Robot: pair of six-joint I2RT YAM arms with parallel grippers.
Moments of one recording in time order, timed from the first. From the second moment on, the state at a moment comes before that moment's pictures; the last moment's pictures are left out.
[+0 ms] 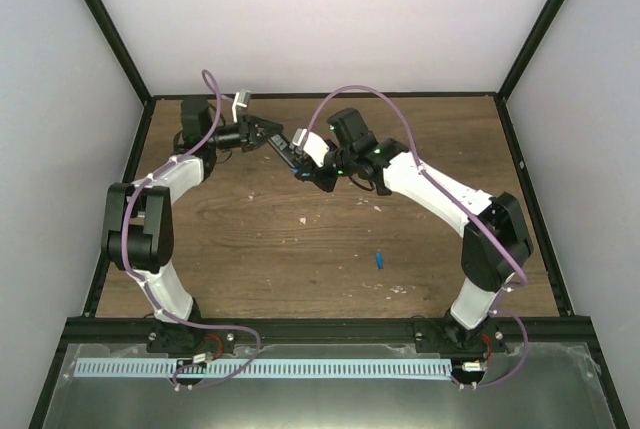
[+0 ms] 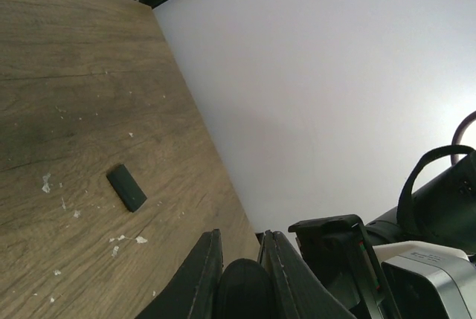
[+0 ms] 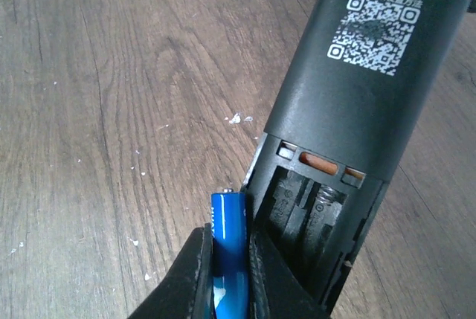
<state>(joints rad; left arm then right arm) -0.10 1.77 1.13 0.48 1.22 -0.96 0.68 1.71 1.43 -0.46 -0.43 -0.41</state>
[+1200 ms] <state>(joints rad) 0.02 1.72 1.09 0.44 1.13 -0.97 0.53 1.91 1.29 -0.54 -0.13 -0.07</state>
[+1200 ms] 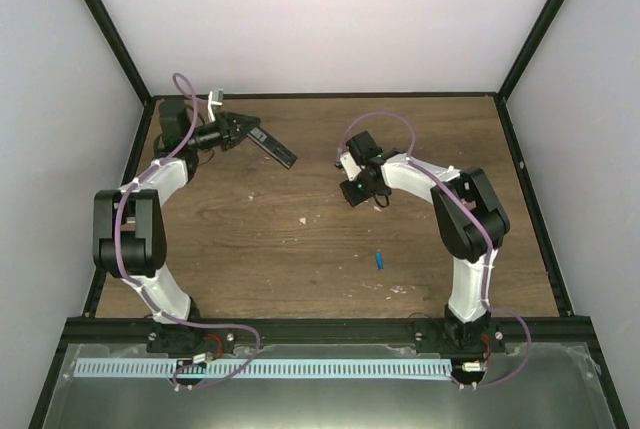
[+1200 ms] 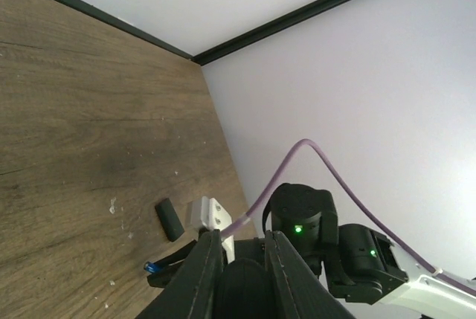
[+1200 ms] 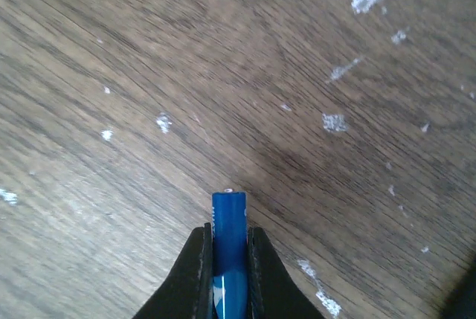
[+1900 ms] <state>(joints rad) 0.02 1.72 1.09 0.43 1.13 -0.96 0.53 1.98 1.36 -0.63 -0.07 -0.08</state>
